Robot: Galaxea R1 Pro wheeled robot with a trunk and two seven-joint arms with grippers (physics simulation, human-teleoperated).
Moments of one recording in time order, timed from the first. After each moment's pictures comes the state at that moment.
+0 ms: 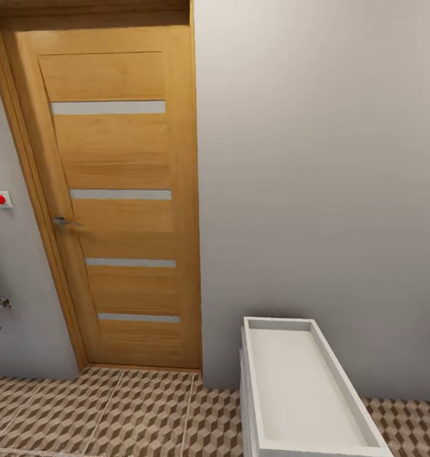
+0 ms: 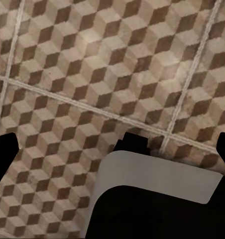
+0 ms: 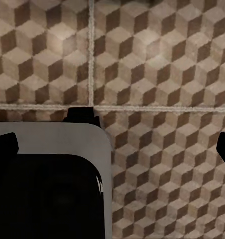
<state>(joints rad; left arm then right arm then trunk) -0.19 -0.02 0.03 0.00 0.16 -0.08 0.24 -0.17 -0.06 0.04 0.03 -0.04 -0.02 -0.05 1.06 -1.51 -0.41</state>
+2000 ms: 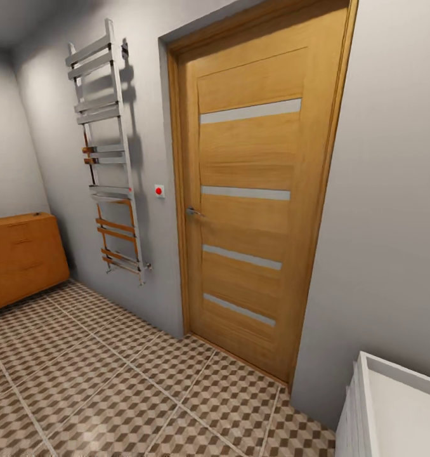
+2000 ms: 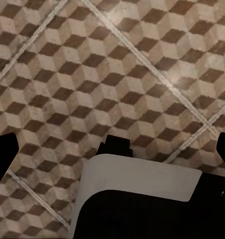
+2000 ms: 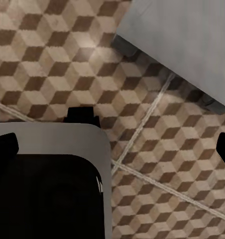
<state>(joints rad) -0.19 0.01 0.03 0.00 0.16 -0.08 0.11 -0.17 -0.06 0.04 0.03 -0.04 -0.02 -0.05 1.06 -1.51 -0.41</state>
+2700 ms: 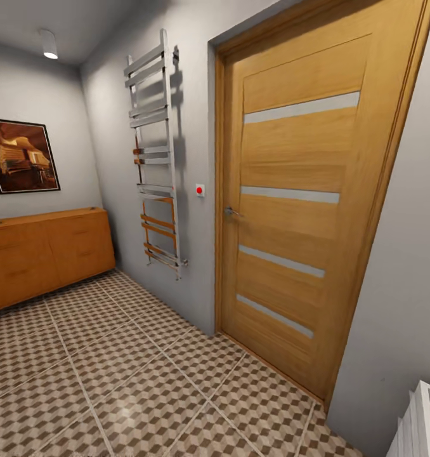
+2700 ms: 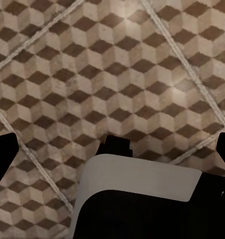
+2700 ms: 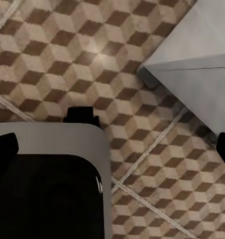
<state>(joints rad) -0.19 0.01 0.03 0.00 0.16 -0.08 0.11 -0.17 -0.06 0.04 0.03 -0.04 -0.02 -0.05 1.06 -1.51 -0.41</state>
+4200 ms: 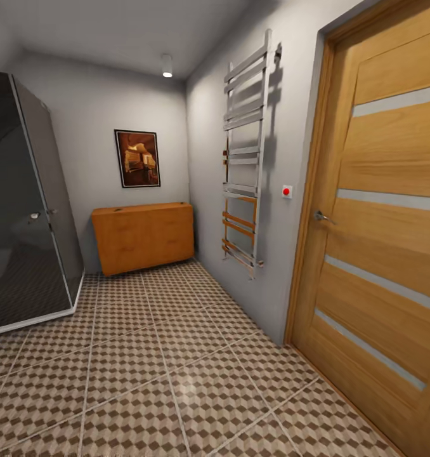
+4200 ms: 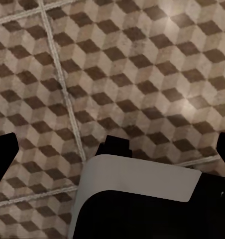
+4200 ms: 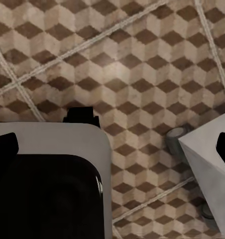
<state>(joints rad) -0.19 0.01 0.03 0.00 0.16 -0.08 0.10 -0.17 -0.06 0.04 0.03 -0.04 -0.02 -0.05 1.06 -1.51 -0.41</state>
